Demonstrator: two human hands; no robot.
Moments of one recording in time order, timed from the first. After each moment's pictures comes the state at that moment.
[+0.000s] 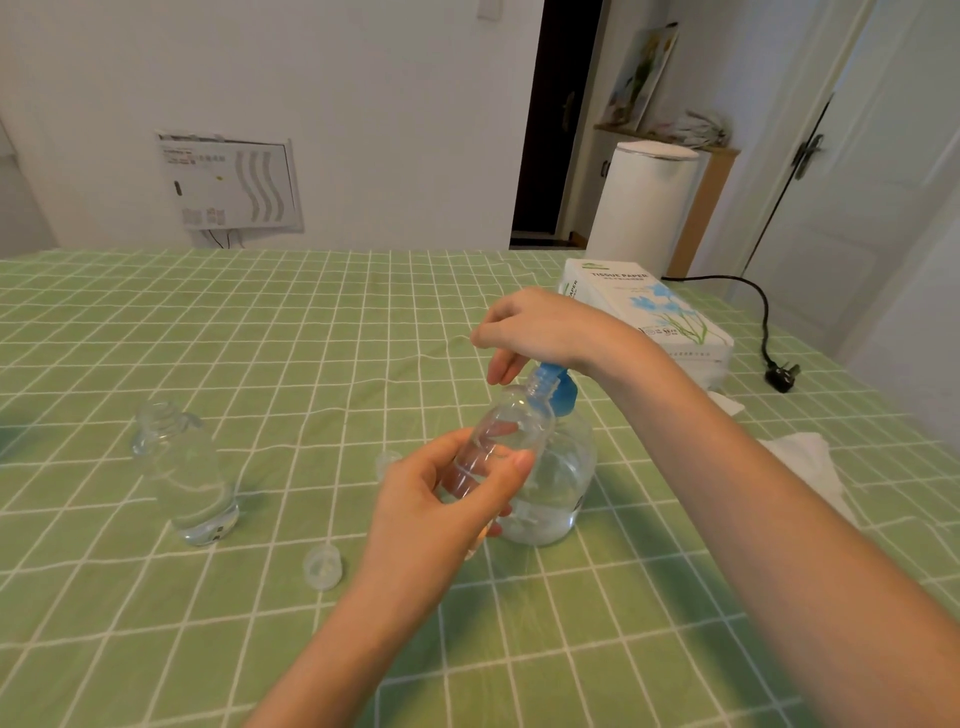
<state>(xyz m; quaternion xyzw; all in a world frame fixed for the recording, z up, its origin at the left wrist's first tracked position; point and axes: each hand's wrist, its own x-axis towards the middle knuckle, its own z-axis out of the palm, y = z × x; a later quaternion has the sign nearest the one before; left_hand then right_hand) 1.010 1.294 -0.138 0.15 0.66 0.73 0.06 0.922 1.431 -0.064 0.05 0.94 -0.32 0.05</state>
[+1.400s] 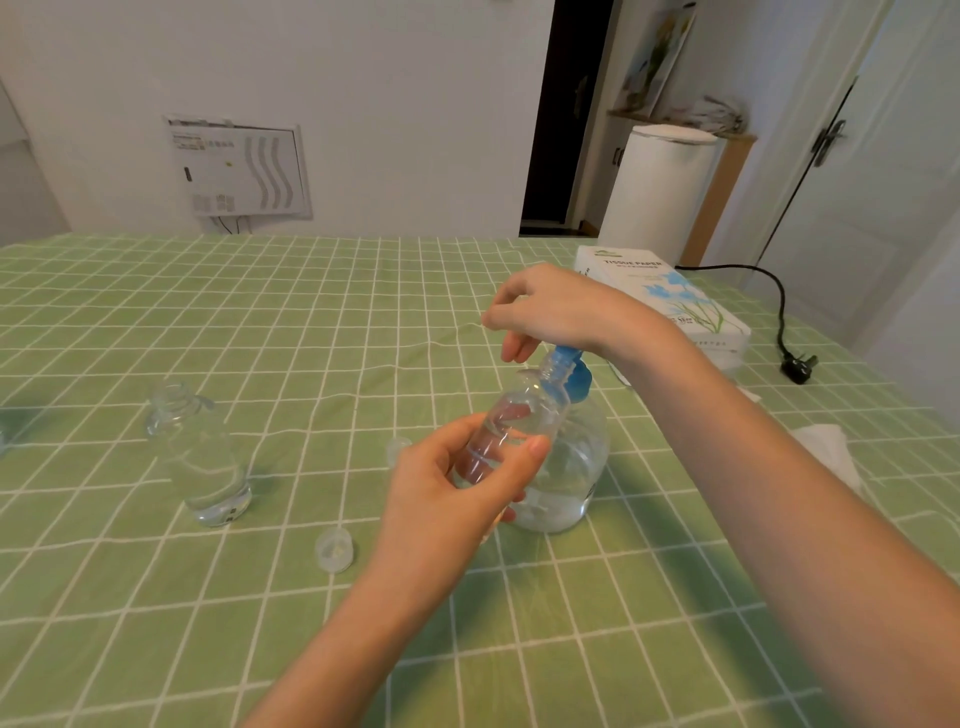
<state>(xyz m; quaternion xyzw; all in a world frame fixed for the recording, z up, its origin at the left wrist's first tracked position) 1.011 1.294 -0.138 0.16 0.66 0.73 0.06 0.927 1.429 -0.056 0.02 0.96 -0.27 0.03</state>
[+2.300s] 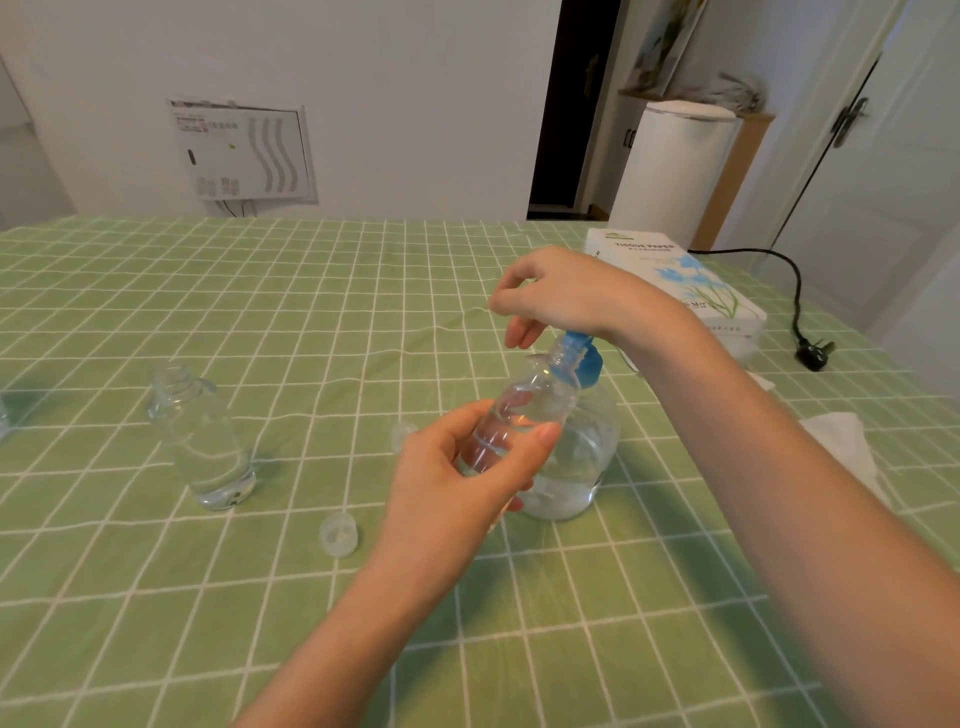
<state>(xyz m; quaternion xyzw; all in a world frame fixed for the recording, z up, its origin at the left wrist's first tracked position) 1.011 1.294 -0.138 0.16 0.66 0.73 0.06 0.928 1.429 -0.059 0.01 0.96 -0.28 0.03</state>
